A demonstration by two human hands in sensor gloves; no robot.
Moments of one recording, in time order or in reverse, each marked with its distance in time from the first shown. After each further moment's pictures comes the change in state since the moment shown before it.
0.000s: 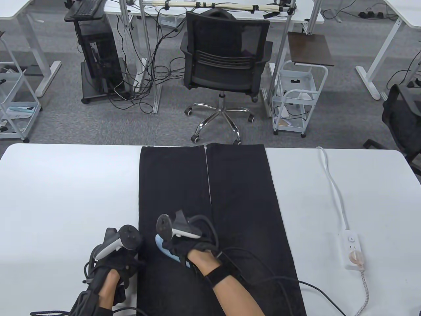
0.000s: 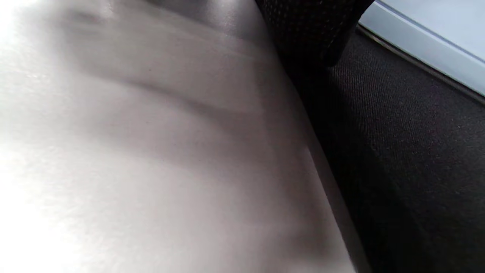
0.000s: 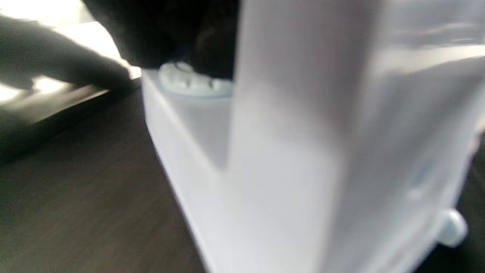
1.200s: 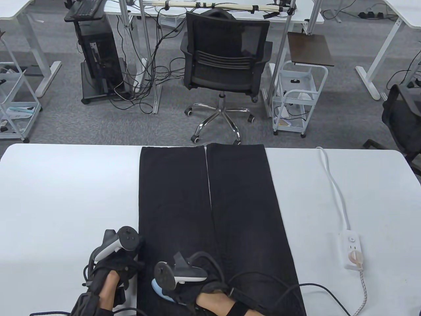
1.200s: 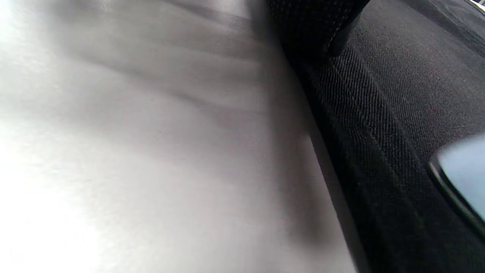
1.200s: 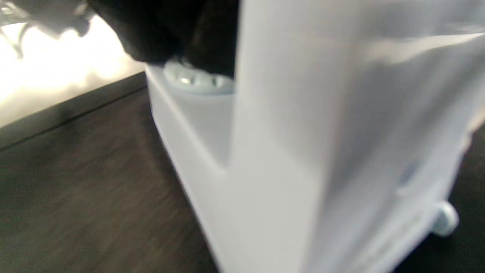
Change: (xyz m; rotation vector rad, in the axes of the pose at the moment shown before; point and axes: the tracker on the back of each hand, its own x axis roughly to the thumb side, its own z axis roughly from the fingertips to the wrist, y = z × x) left_hand -0.002 -0.003 0.002 -0.021 0.014 0.029; right_hand 0.049 0.045 0.135 0.066 -0.299 0.101
